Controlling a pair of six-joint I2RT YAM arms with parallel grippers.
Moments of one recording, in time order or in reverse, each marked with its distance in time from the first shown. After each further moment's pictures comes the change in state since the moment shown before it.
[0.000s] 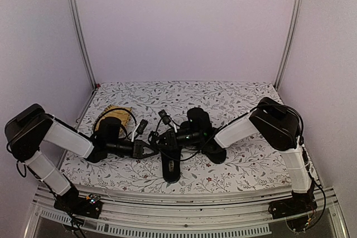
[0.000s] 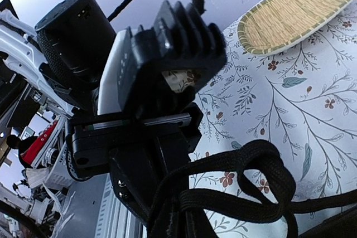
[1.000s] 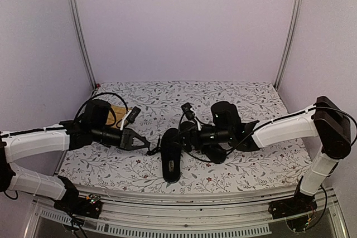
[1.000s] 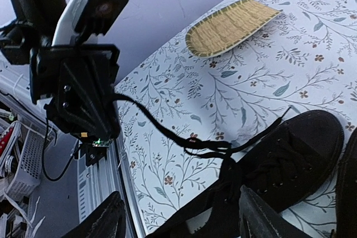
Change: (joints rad) left arm -0.002 -0.419 0.177 -0.690 0.003 0.084; right arm 0.019 -0.549 -0.361 -0.359 0.349 -0.188
